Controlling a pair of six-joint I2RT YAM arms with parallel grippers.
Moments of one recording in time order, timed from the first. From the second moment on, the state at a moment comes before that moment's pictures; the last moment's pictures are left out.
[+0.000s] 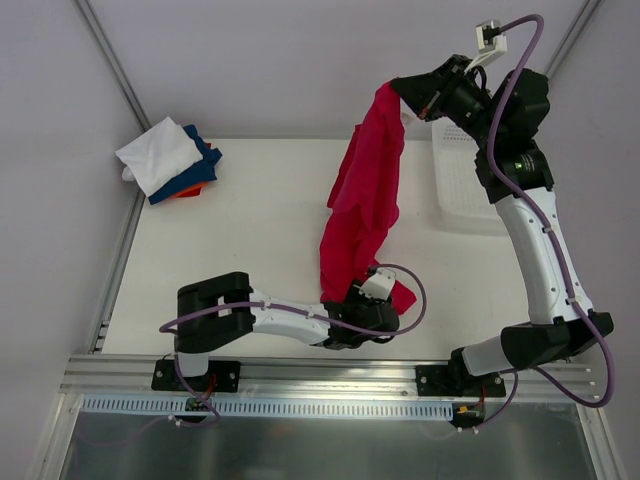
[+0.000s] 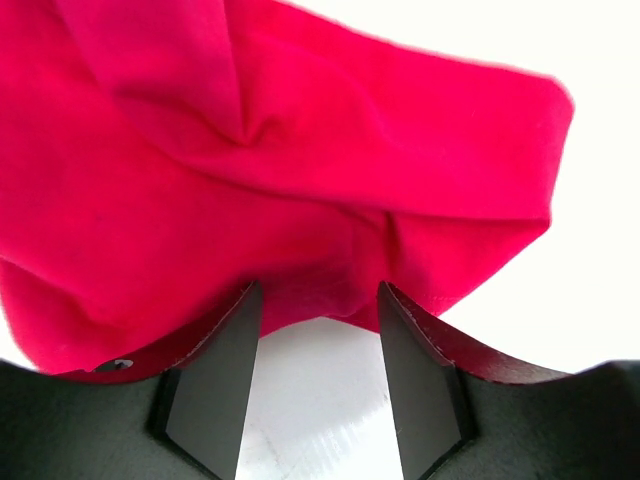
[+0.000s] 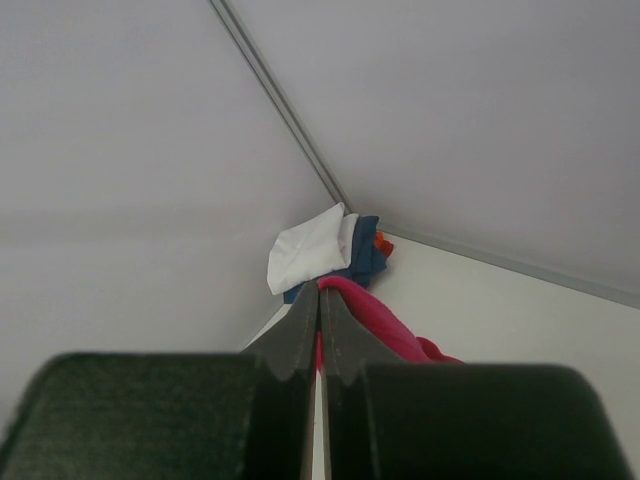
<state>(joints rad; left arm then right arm) -1.40 1.86 1.06 -0.08 -0.74 -0.63 0.27 1.44 1.80 -0.18 -0.49 0.57</state>
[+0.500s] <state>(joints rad) -1.40 1.91 1.07 -0.07 -0.69 -0.67 0.25 1.40 1.75 -0.15 -0.49 0.58</state>
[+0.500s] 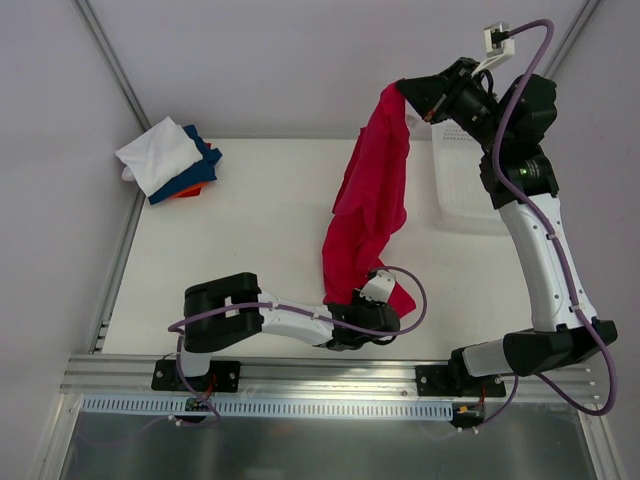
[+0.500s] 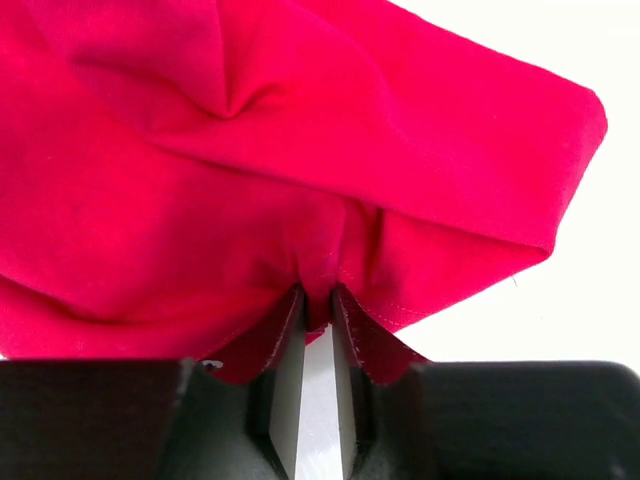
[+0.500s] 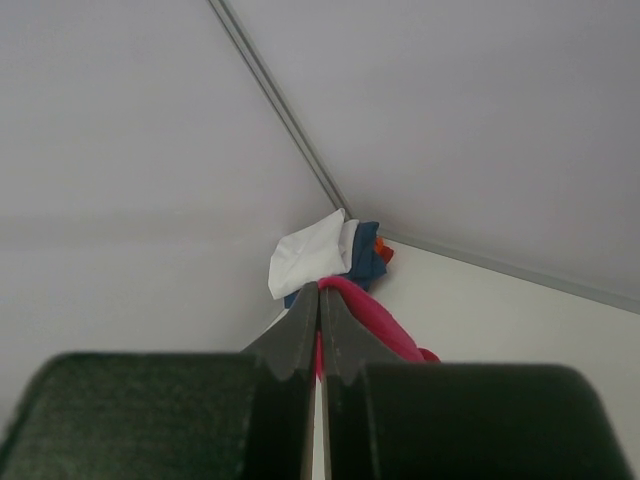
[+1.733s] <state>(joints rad) -1.16 1.01 0.76 -0.37 -0.92 -0.65 0.18 1.27 1.60 -0.23 -0.39 0.45</state>
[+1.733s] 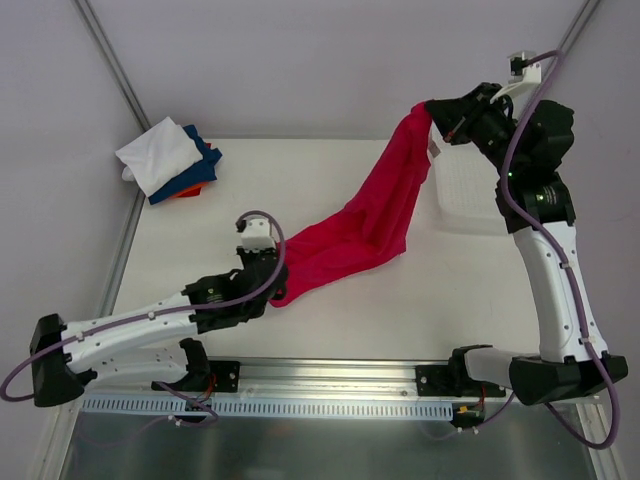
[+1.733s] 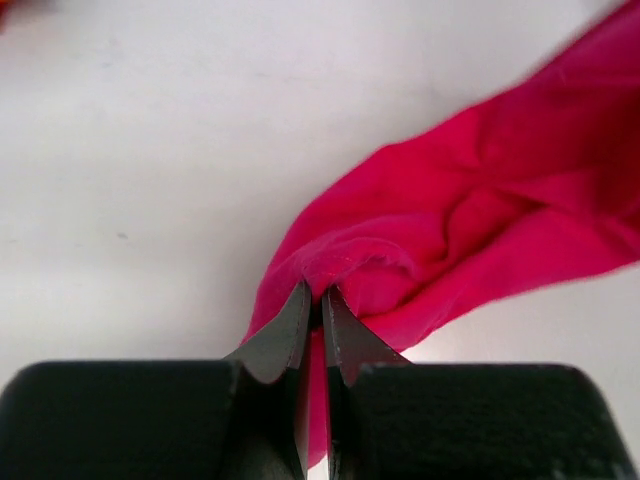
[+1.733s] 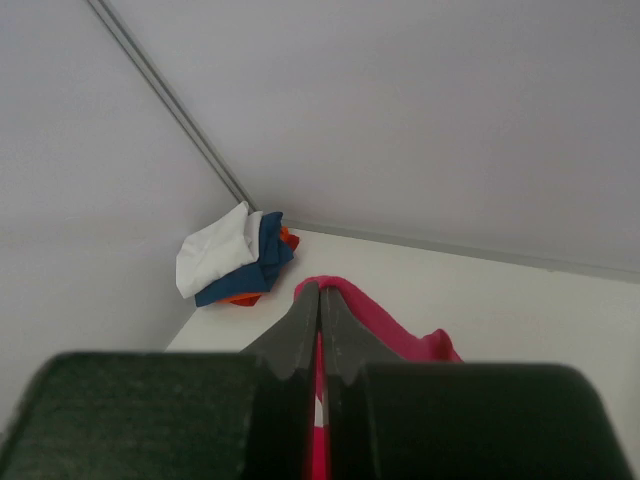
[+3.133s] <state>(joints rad) -0.56 1.00 0.74 -0.55 -1.08 -0.75 0.17 1.34 1.38 -0.45 0.14 0.31</state>
